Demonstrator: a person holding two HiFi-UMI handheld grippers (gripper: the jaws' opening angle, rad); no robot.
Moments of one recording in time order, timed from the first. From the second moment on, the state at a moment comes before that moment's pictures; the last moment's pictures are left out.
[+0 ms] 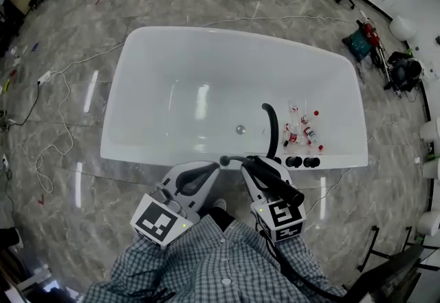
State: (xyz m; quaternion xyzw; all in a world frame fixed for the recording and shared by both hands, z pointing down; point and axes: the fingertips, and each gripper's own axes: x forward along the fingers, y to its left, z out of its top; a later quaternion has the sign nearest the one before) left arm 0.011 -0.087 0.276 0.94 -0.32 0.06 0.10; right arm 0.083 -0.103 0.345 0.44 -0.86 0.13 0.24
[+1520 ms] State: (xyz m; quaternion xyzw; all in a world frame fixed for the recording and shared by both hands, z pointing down) left arm -0.002 -0.079 0.227 0.94 -0.34 0.04 0.05; right arm 0.084 -0.094 0.222 0.46 -0.86 0.06 0.18
